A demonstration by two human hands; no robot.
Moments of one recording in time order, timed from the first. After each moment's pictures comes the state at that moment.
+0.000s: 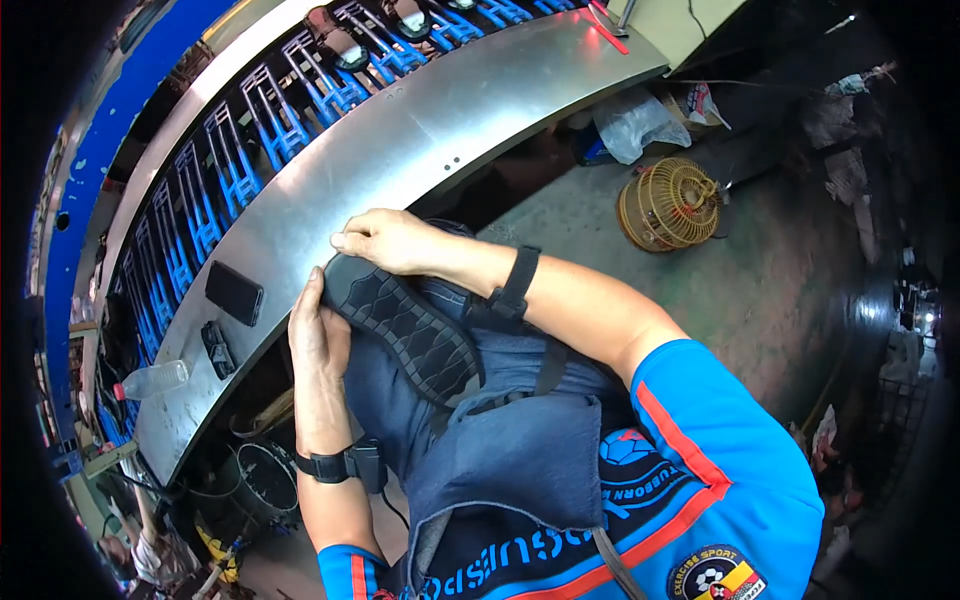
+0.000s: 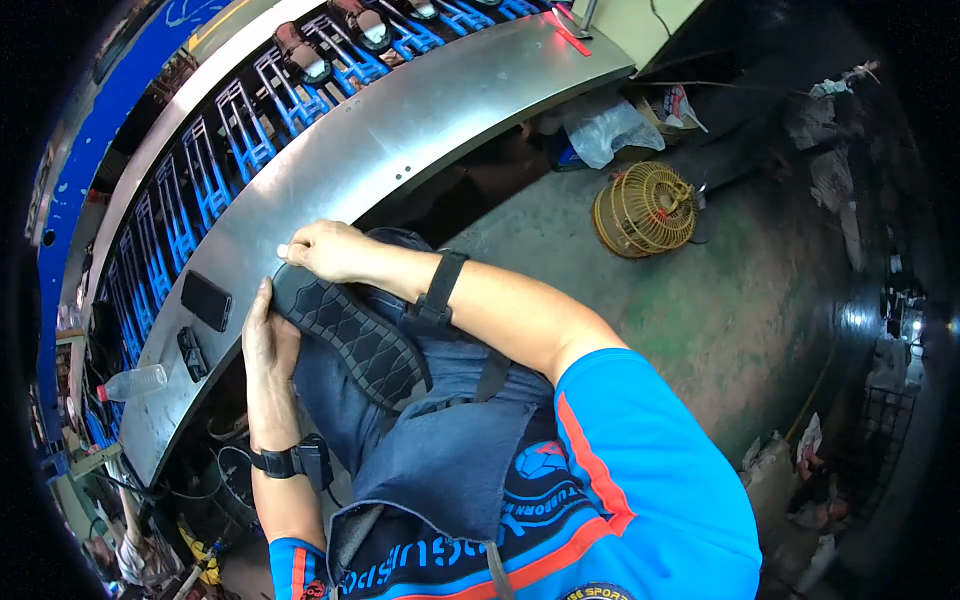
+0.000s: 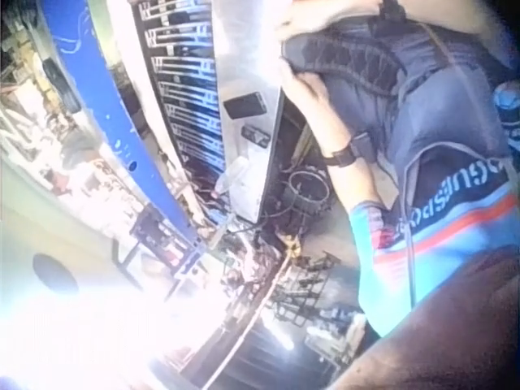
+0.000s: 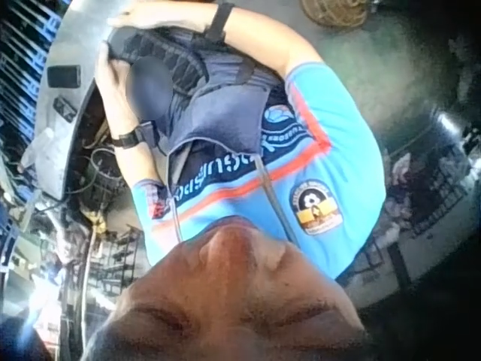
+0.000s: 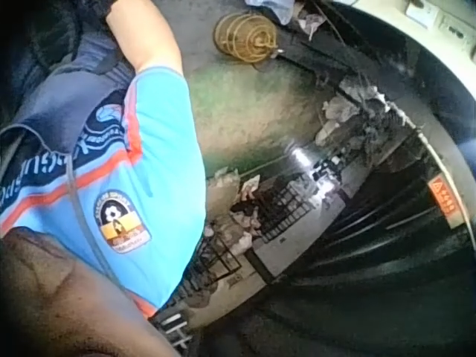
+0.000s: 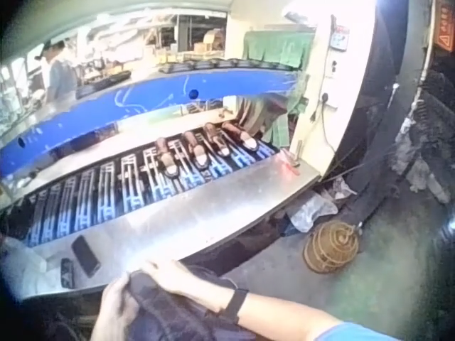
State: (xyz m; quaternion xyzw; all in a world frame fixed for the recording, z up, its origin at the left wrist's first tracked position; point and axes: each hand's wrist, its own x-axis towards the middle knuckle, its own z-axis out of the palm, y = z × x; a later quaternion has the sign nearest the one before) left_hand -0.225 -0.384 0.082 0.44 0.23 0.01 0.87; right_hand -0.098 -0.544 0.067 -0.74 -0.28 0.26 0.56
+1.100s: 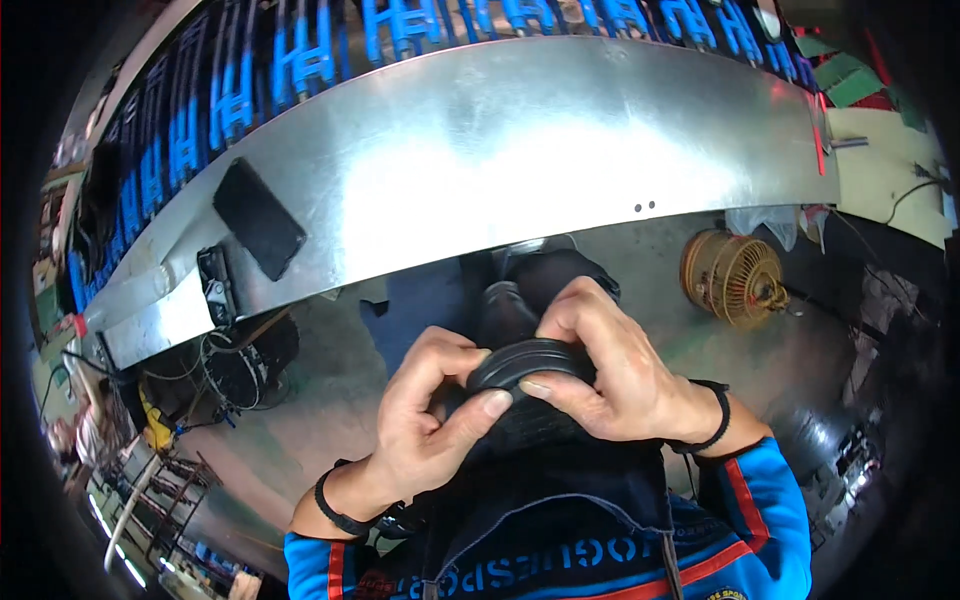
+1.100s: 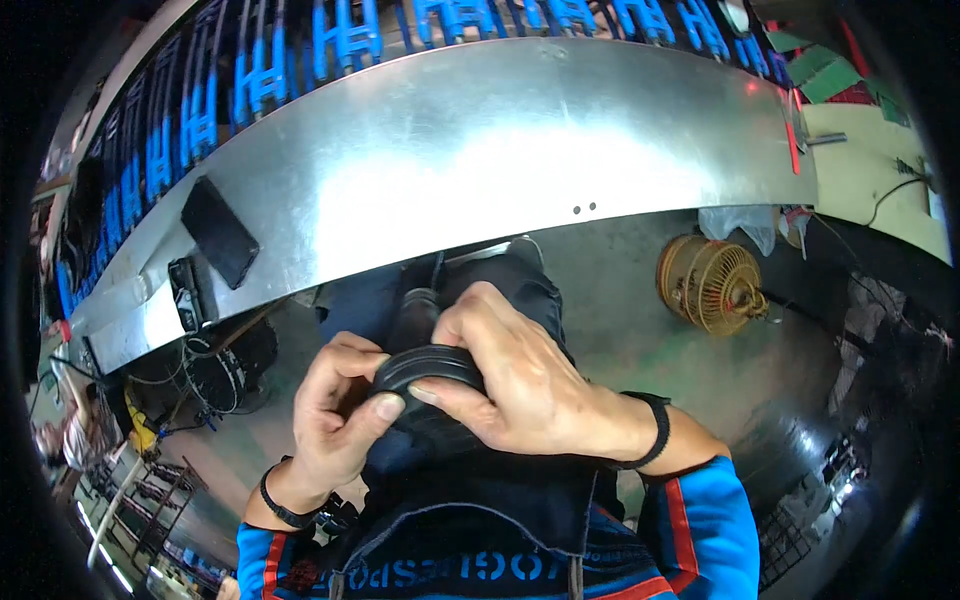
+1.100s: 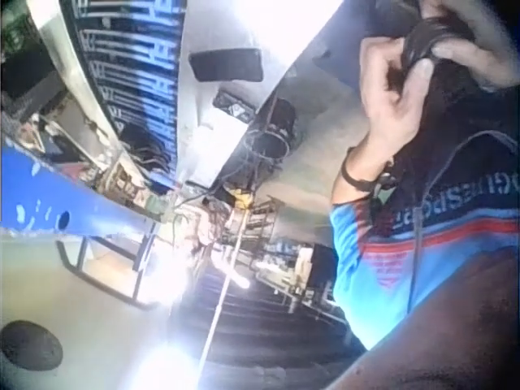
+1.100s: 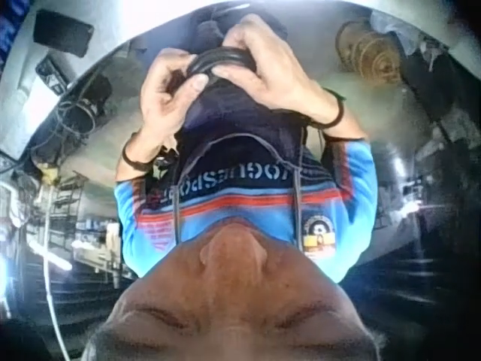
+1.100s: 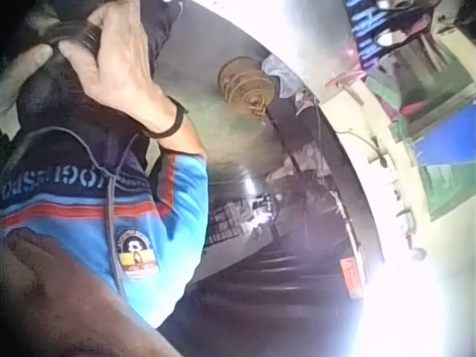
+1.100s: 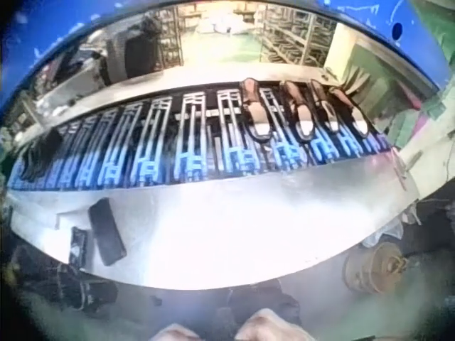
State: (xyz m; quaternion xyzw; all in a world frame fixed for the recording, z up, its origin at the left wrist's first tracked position) left_hand -0.213 -0.378 0.117 0.63 0.16 0.01 0.76; right_hand -0.073 -0.552 0.113 -0.70 -0.40 0.28 0.53
